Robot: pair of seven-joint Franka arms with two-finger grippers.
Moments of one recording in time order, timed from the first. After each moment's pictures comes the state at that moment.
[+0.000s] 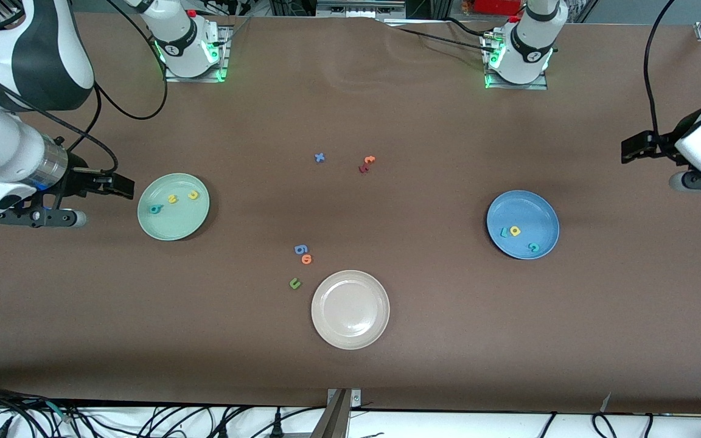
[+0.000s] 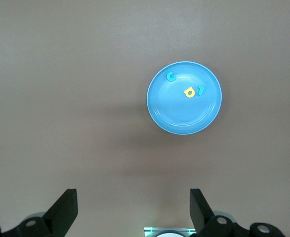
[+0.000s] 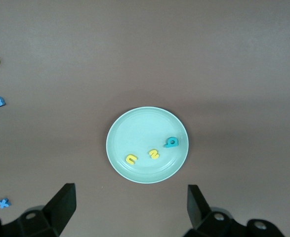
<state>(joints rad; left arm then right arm) 0.06 0.08 -0.06 -1.56 0.09 1.46 0.06 -0.02 0.21 0.14 -1.61 -0.05 1.71 0.15</state>
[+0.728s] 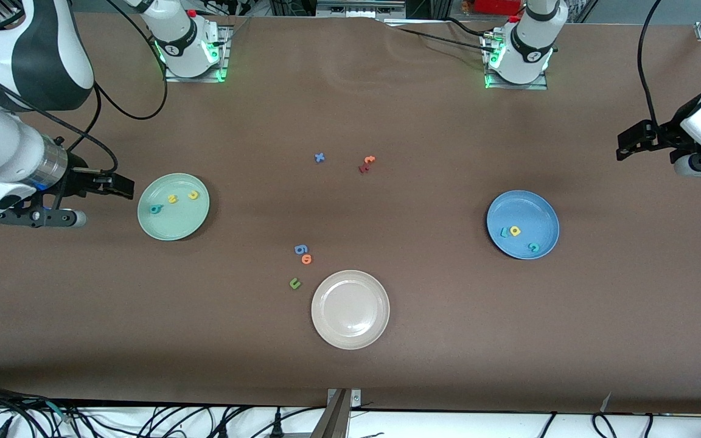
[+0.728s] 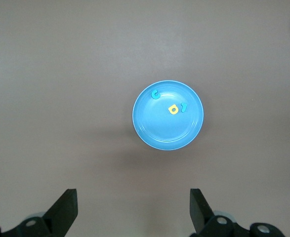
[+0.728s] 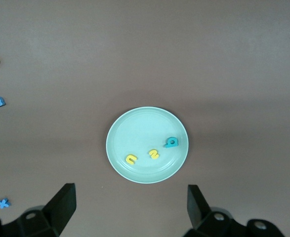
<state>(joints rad) 0.01 0.01 -0.01 -1.66 0.03 1.58 0.05 -0.02 0.21 0.14 -1.61 -0.05 1.71 0.15</state>
